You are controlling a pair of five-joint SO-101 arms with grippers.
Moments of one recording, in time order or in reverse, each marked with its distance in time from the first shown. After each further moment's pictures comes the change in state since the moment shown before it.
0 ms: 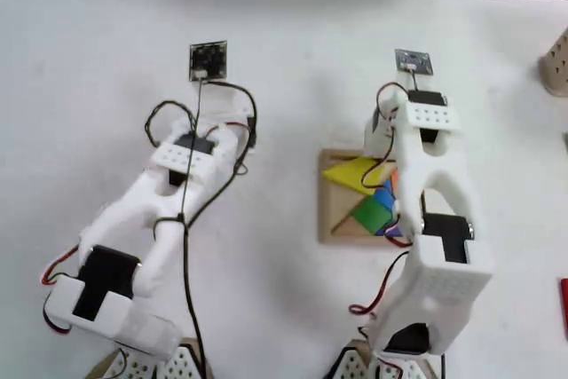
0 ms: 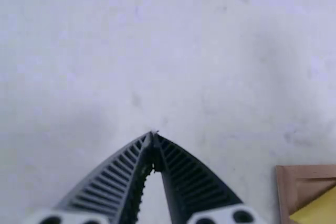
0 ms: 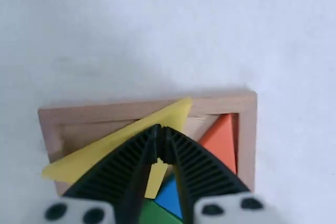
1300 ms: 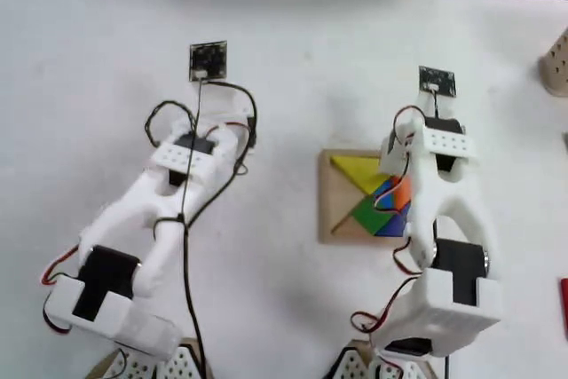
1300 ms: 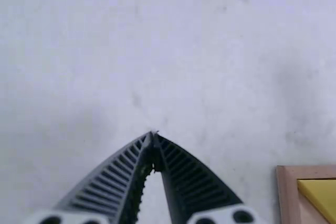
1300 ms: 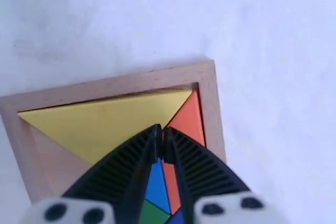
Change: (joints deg) left arm 0.0 0.0 0.0 0.0 0.0; right arm 3.3 -13.1 17.8 -9.8 -0.3
